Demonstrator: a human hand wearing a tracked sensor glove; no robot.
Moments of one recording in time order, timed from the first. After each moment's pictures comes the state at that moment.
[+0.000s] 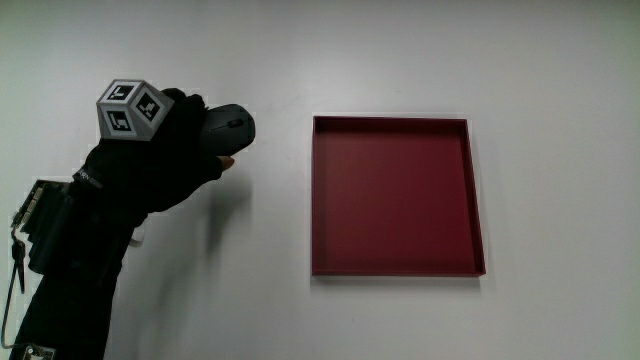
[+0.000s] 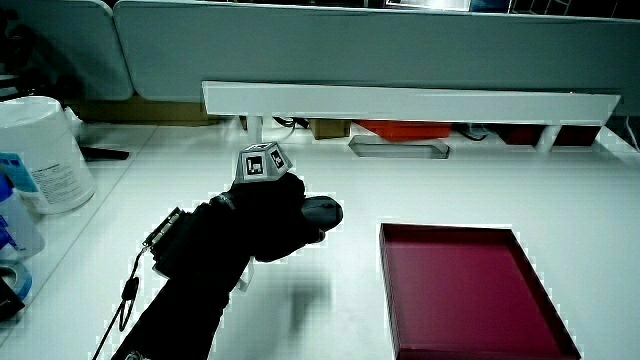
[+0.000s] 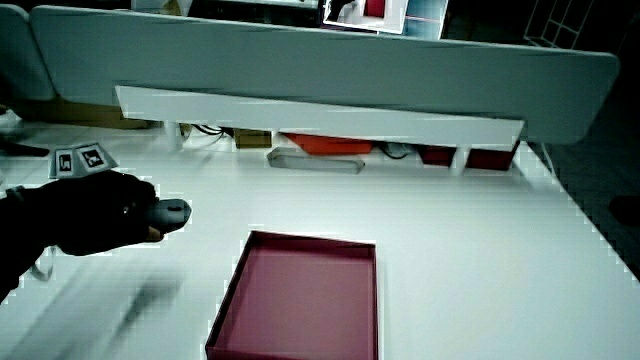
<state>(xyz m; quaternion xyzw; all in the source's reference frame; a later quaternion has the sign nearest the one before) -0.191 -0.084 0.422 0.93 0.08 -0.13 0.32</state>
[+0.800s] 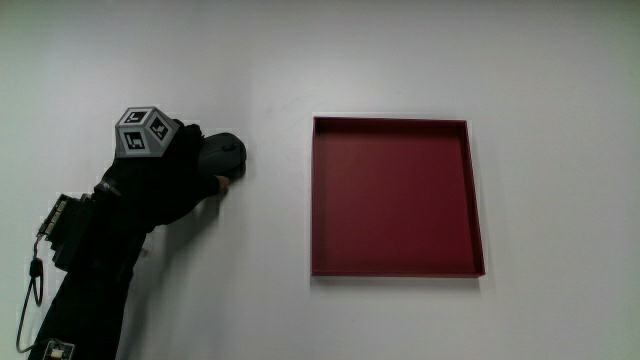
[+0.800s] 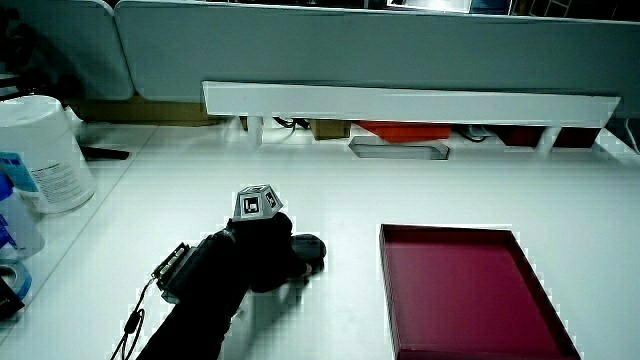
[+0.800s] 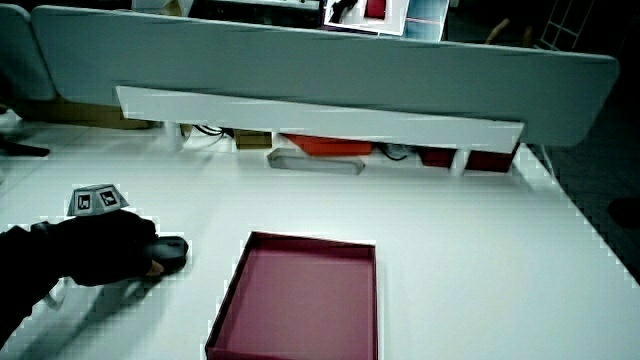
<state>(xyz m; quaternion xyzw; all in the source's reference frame) -0.209 -0.073 0.497 0.91 0.03 -0.11 0.39</state>
